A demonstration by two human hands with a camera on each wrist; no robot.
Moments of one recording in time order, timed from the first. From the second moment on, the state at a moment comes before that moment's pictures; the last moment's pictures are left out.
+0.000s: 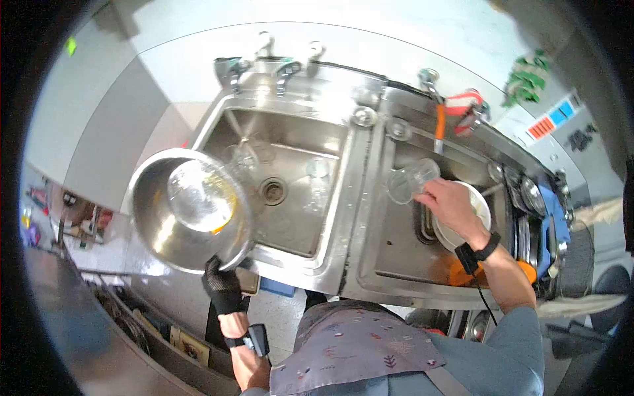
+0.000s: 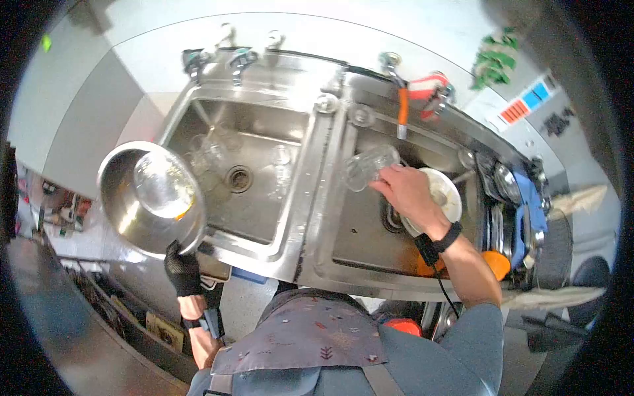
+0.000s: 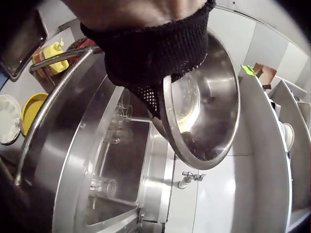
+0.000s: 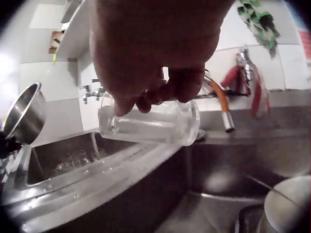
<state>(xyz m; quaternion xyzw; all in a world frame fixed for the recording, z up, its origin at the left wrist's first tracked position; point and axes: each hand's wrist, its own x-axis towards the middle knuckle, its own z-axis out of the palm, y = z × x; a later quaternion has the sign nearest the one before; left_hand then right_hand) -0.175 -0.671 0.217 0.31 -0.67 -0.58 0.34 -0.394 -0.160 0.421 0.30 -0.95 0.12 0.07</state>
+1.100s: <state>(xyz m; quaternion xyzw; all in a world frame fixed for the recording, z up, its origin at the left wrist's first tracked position) -0.182 -0.702 0.233 0.26 -0.82 -0.38 0.34 -0.484 -0.440 0.320 0.26 -0.86 0.33 -0.31</state>
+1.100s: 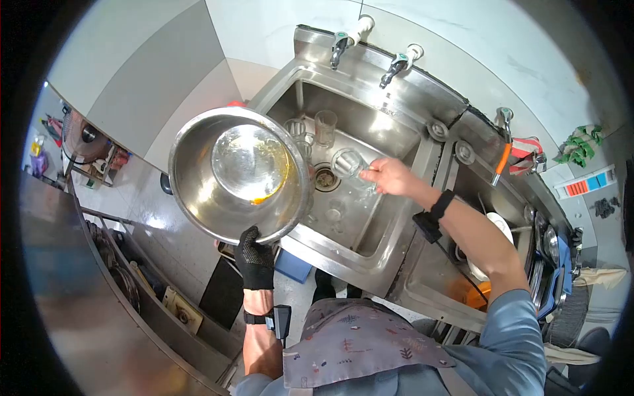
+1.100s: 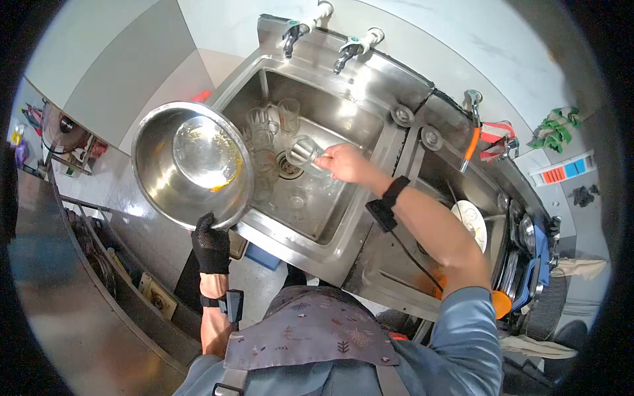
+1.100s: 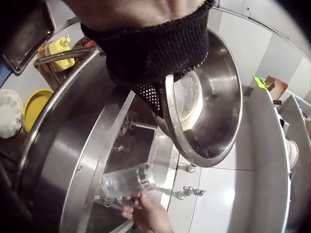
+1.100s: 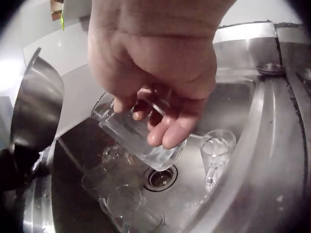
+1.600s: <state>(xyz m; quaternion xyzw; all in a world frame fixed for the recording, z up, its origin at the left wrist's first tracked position) -0.184 -0.697 0.180 0.31 -0.59 -0.67 0.33 -0.512 -0.503 0.185 0.04 -0.87 0.32 -0.37</state>
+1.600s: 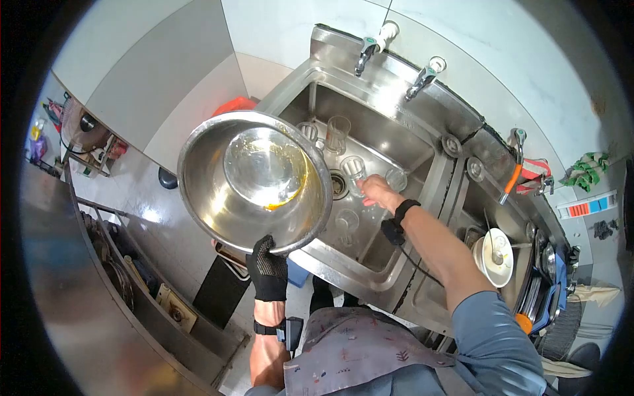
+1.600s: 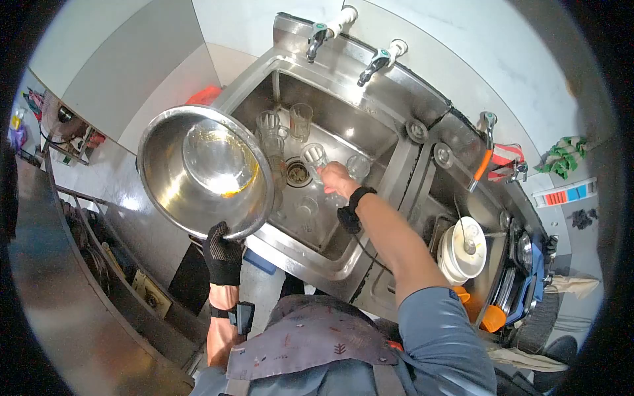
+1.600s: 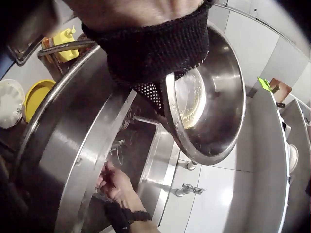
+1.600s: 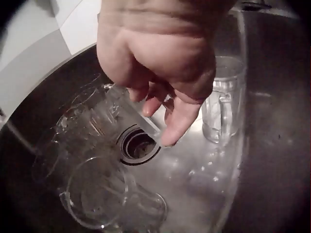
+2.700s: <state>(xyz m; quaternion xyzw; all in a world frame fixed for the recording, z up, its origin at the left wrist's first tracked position) -0.206 -0.671 0.249 0.33 -0.45 -0.80 0.23 -0.445 -0.352 0.362 0.22 -0.70 0.55 -0.39</state>
